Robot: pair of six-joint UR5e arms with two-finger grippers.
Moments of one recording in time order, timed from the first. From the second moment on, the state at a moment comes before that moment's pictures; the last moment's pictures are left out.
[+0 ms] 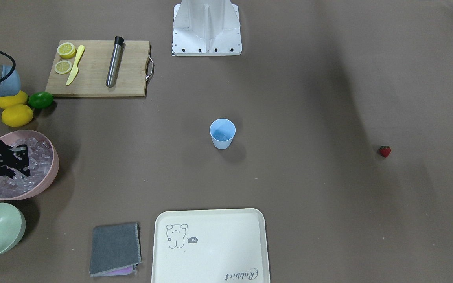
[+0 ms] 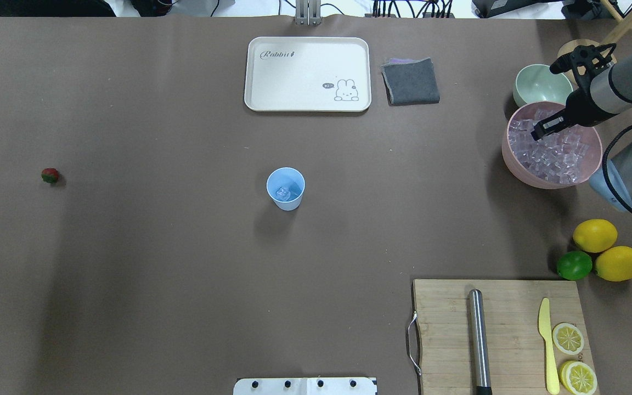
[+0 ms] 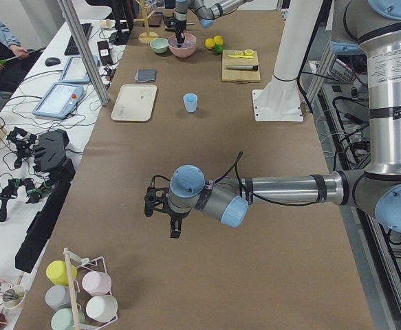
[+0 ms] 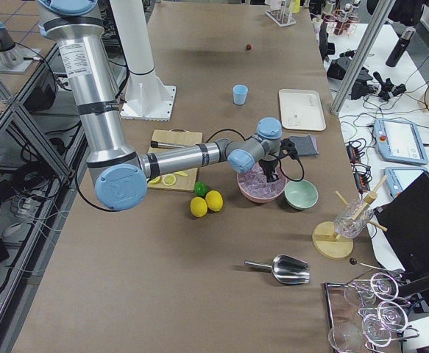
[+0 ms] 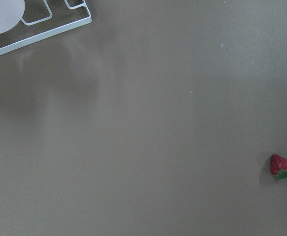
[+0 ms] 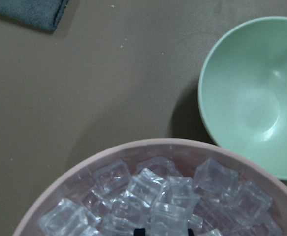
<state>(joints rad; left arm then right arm) -1.50 -1.42 -1.64 -2.08 -2.40 -0.38 1.07 -1.33 1.50 -1.09 2.19 0.40</state>
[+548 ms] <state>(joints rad) -1.50 -1.42 -1.64 -2.08 -2.40 -0.39 1.10 -1.29 1.59 -1.23 2.23 0.39</state>
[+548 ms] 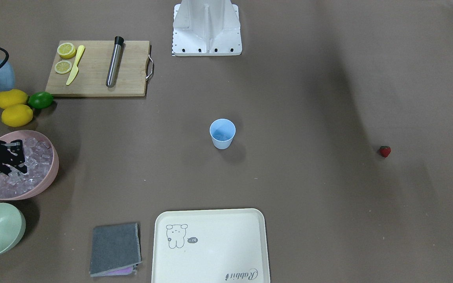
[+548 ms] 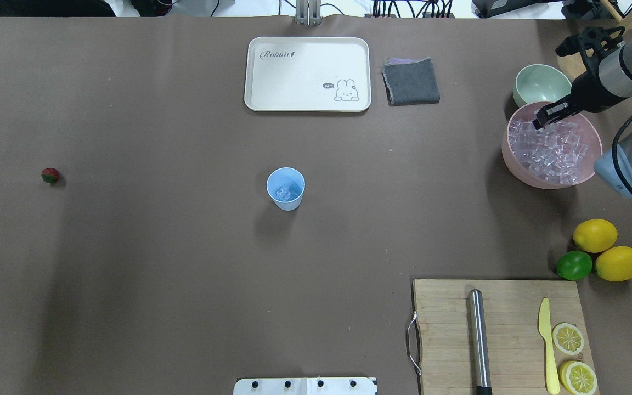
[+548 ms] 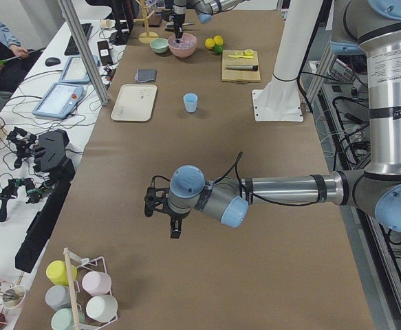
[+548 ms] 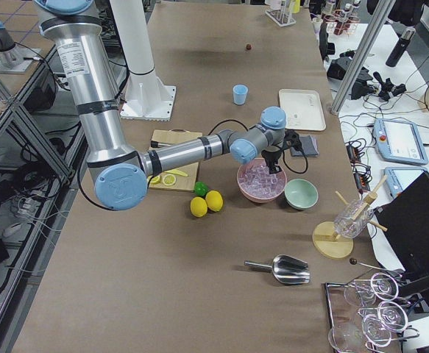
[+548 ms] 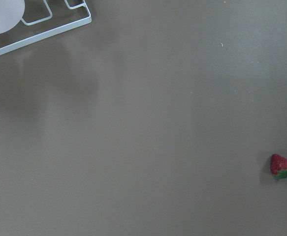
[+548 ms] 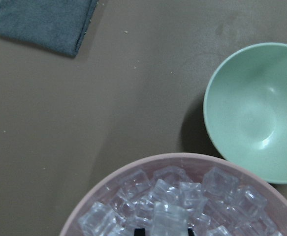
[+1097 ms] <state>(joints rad) -1.50 -1.42 -1.64 -2.08 -2.40 -0.39 1.06 -1.07 1.66 -1.54 2.23 0.45</state>
